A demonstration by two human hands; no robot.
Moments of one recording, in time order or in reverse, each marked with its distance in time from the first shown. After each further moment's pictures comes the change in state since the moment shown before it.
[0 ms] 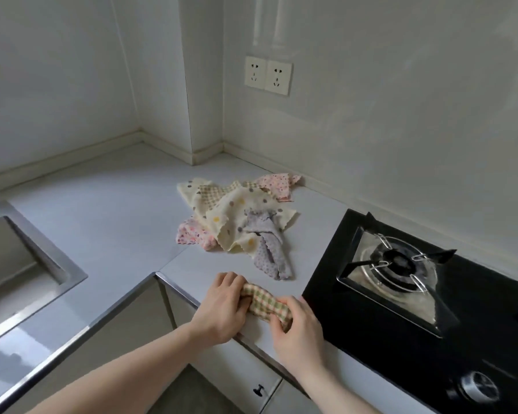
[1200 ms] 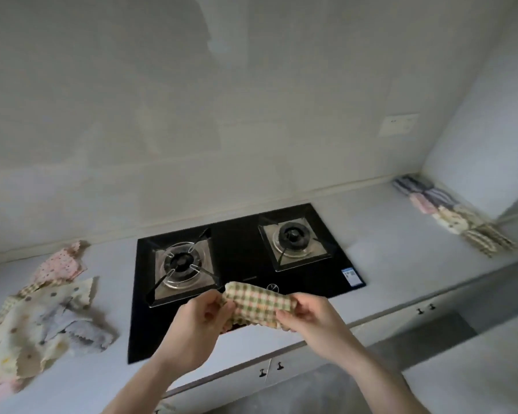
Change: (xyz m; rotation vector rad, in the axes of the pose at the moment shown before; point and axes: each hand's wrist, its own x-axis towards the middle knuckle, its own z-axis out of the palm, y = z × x) left_hand -0.067 0.415 -0.131 -0.407 -0.588 0.280; right_hand -0.224 -0.040 -0.423 0.540 0.246 0.587
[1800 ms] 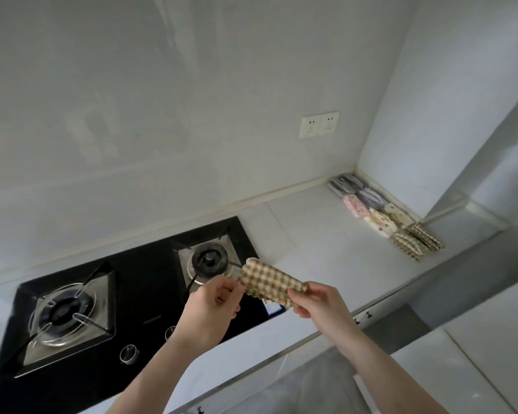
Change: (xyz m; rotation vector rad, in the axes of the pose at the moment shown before) left_hand 0.147 0.164 0.217 -0.010 -0.084 0.077; right_hand 0.042 0.103 -0.277 0.094 0.325 0.186
